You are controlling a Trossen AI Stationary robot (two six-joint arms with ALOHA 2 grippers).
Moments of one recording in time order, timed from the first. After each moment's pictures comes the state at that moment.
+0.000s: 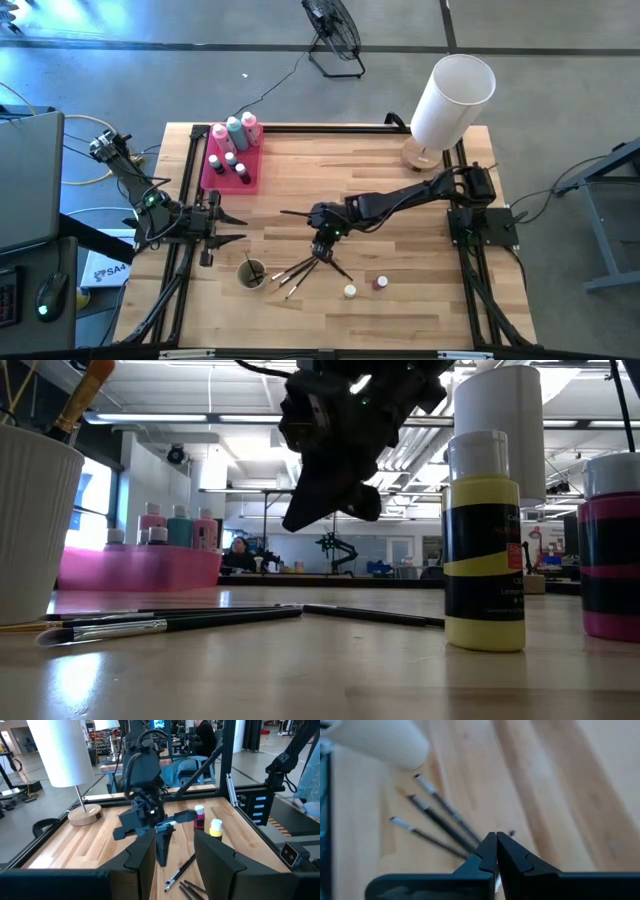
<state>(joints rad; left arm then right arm) -0.80 0.52 0.47 0.00 -0.80 0.00 0.09 1.95 1.35 -0.29 -0.10 0.53</state>
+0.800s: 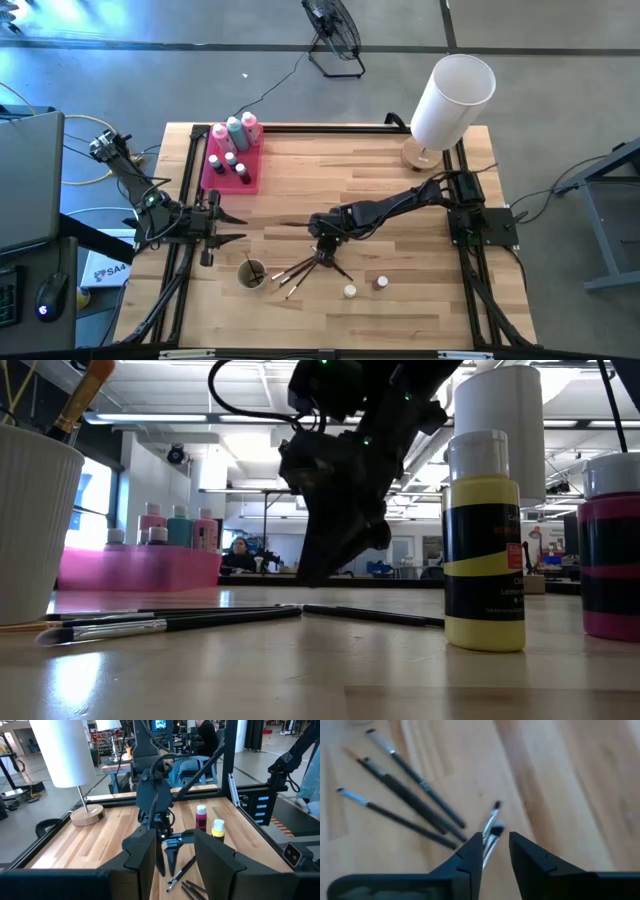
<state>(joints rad) -0.80 0.52 0.47 0.00 -0.81 0.00 0.12 2.03 1.35 -0.34 -0.08 0.52</state>
